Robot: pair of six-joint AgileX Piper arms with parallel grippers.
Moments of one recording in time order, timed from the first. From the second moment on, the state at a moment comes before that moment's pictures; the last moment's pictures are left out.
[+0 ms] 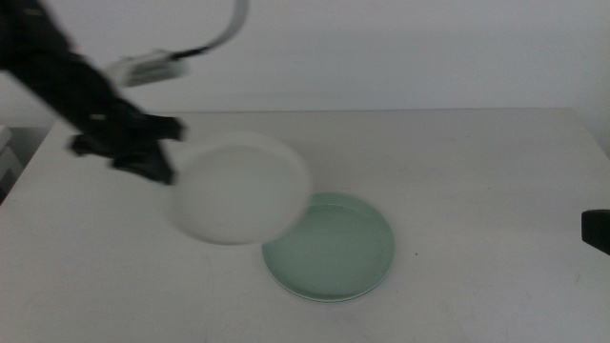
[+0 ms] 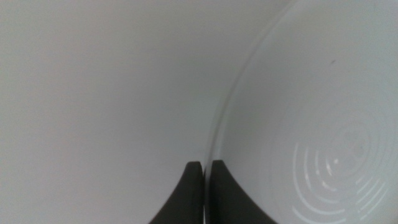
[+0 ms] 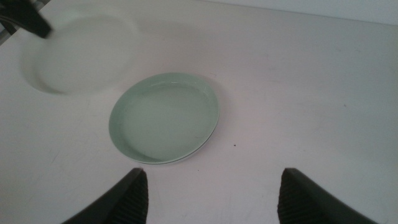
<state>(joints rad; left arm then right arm) -0.03 1.81 -1.48 -0.42 1.13 0.26 0.19 0.64 -0.80 0.37 0.85 -0.22</state>
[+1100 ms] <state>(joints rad) -0.34 1.92 -1.50 -0.39 0.89 0.19 0.19 0.64 -0.80 0.37 0.85 -0.22</state>
